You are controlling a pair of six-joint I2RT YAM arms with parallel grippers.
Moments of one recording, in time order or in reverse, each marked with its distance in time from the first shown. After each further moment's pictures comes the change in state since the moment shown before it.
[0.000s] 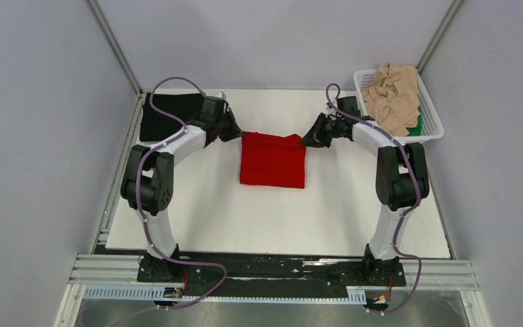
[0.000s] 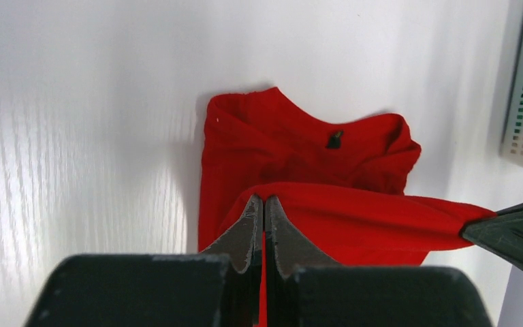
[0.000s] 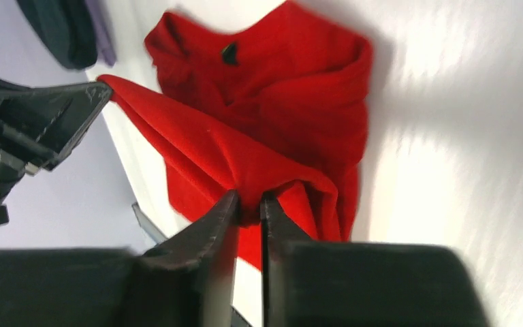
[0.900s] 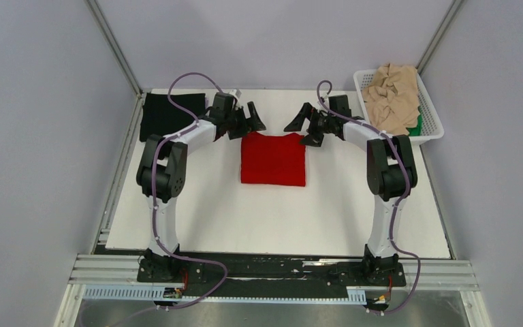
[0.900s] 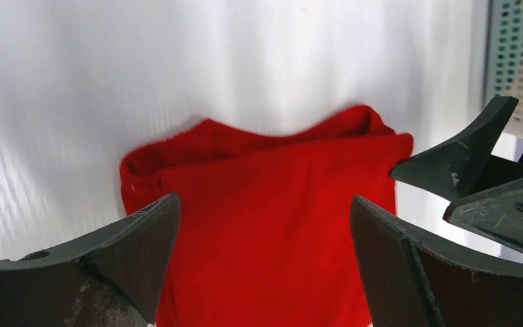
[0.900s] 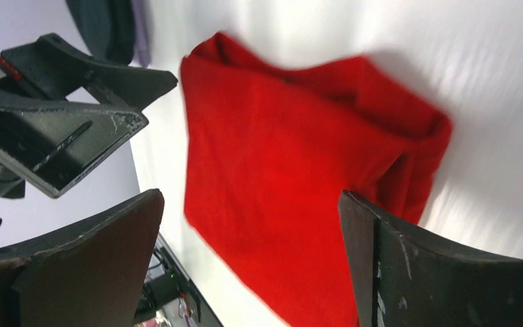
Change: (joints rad) left arm -0.027 0.114 0.120 0.033 0.169 0.063; right arm 0.035 0.052 0.012 0.200 -0.040 0.013
